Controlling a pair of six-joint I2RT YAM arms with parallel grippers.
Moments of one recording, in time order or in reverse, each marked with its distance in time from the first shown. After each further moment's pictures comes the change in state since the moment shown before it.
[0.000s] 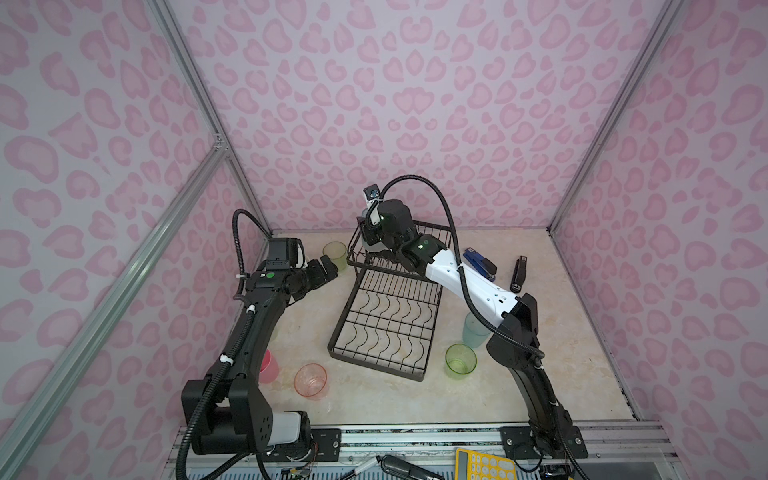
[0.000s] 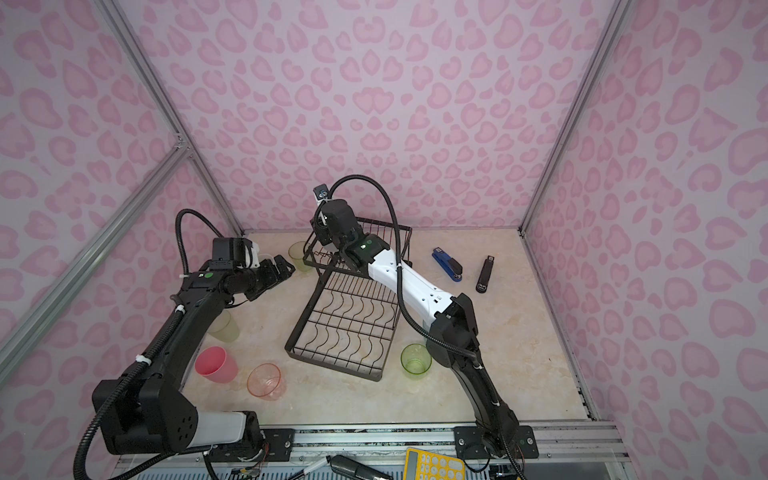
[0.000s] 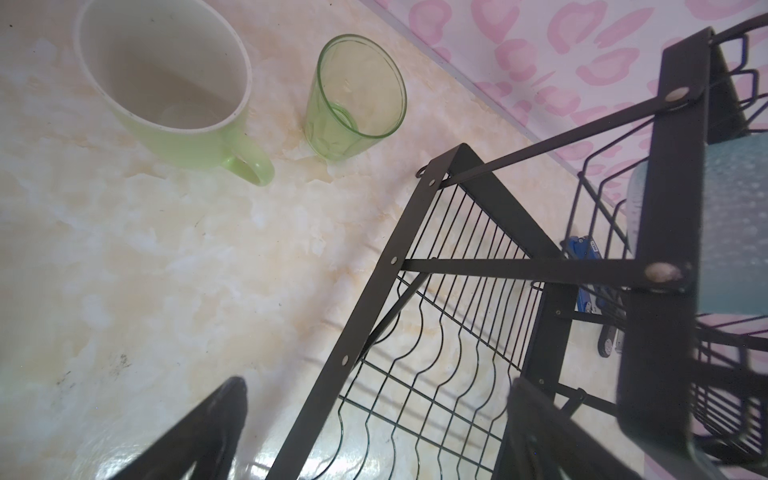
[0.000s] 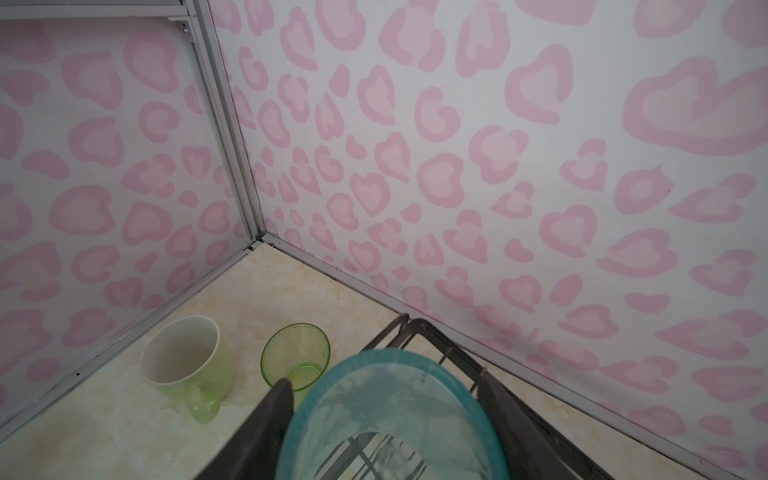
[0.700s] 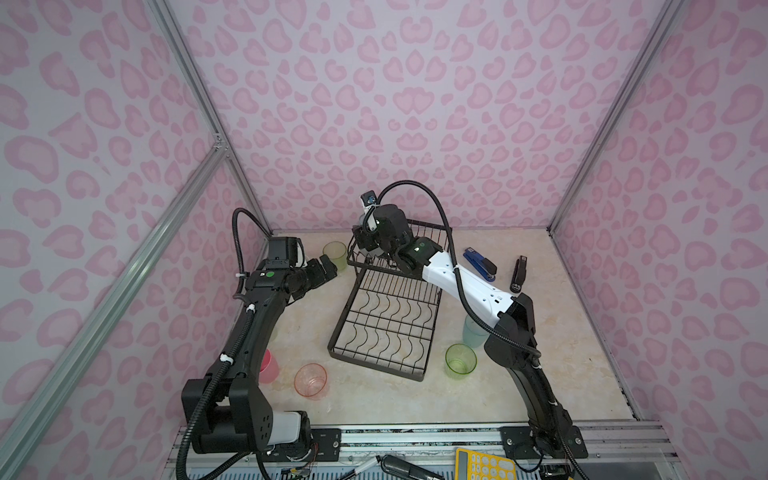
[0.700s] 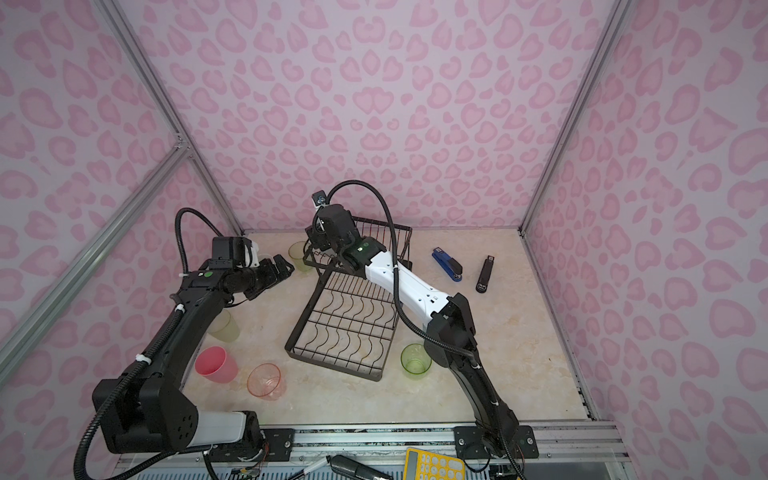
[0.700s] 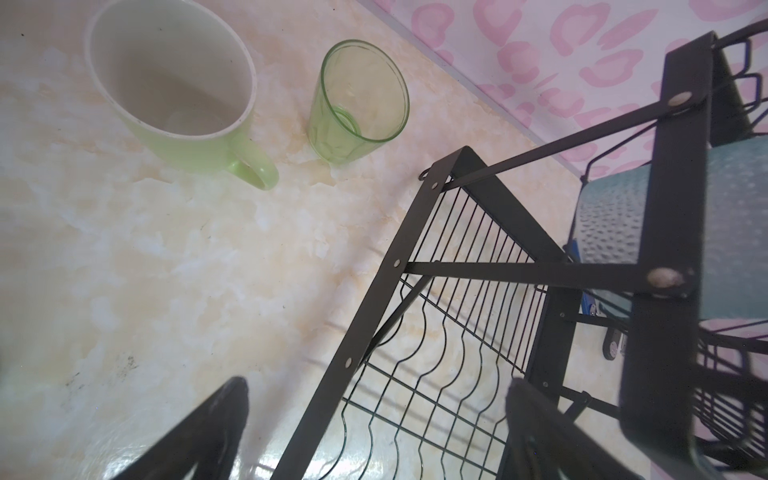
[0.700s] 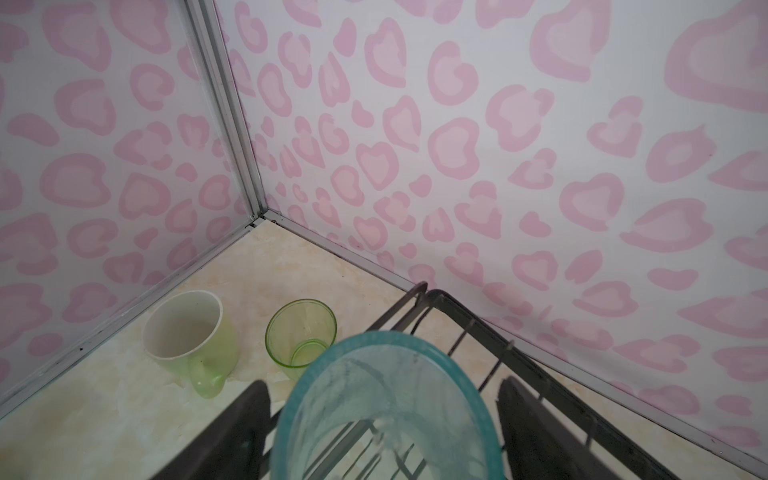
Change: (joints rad) left arm 0.002 0.004 0.017 -0.010 -0.012 0.008; right arm 0.010 -0.002 -0.016 -0.031 0.006 0.021
